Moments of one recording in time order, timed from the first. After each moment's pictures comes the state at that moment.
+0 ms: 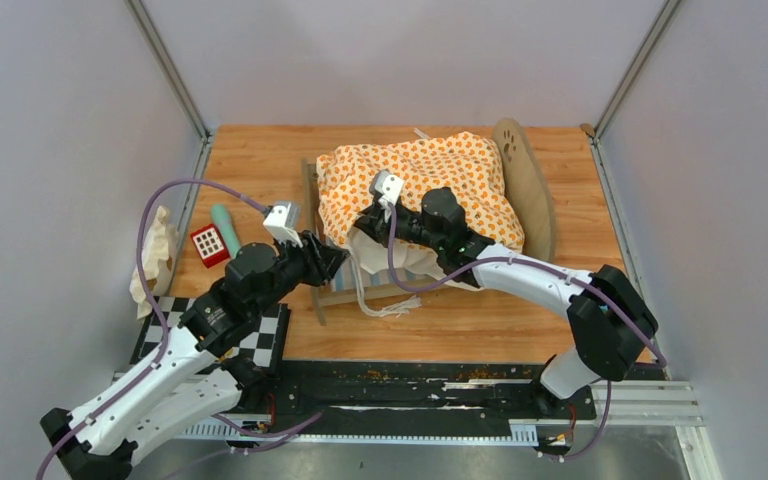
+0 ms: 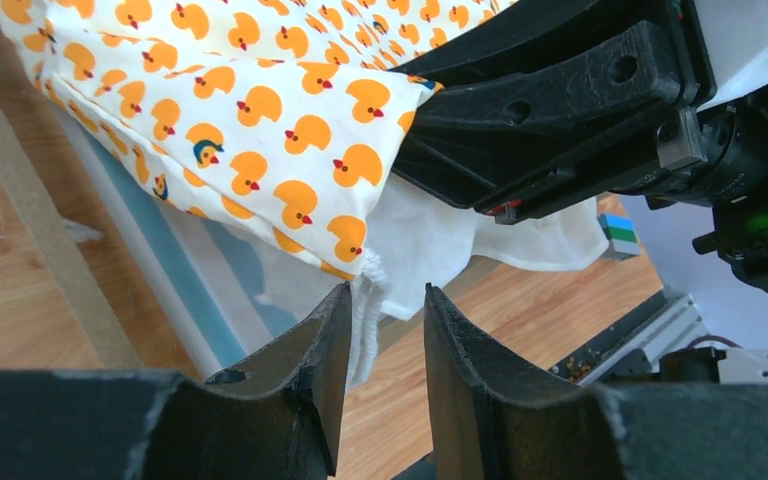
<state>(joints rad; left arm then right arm) -0.75 0.68 0.72 -0.27 -0.13 -0.56 0.80 1.55 1.00 0.50 -0.40 -0.13</state>
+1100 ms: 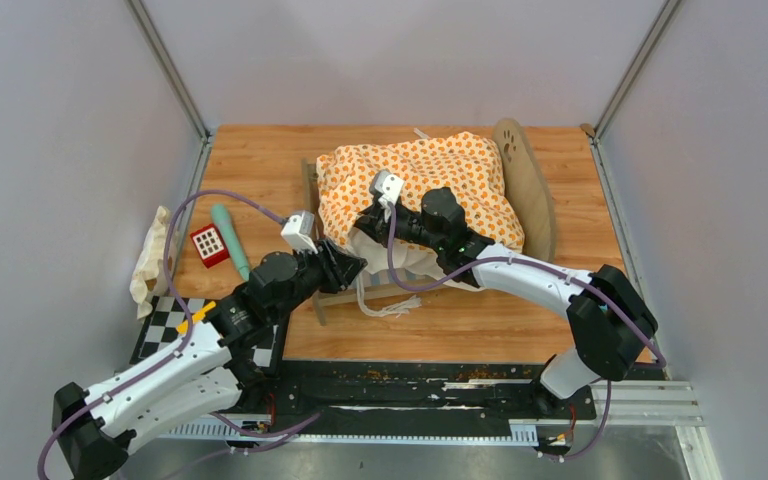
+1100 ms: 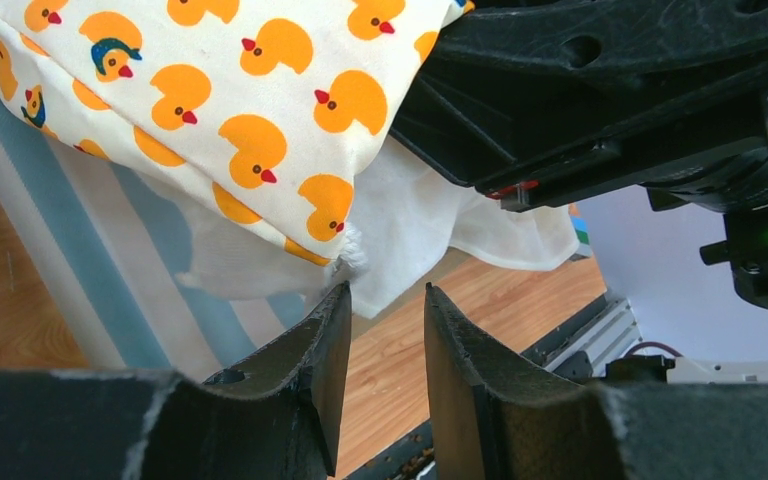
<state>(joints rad) -0.84 0.73 0.58 -0.07 -0.16 -0.75 0.80 1.55 1.00 0.50 -0.39 -0.12</state>
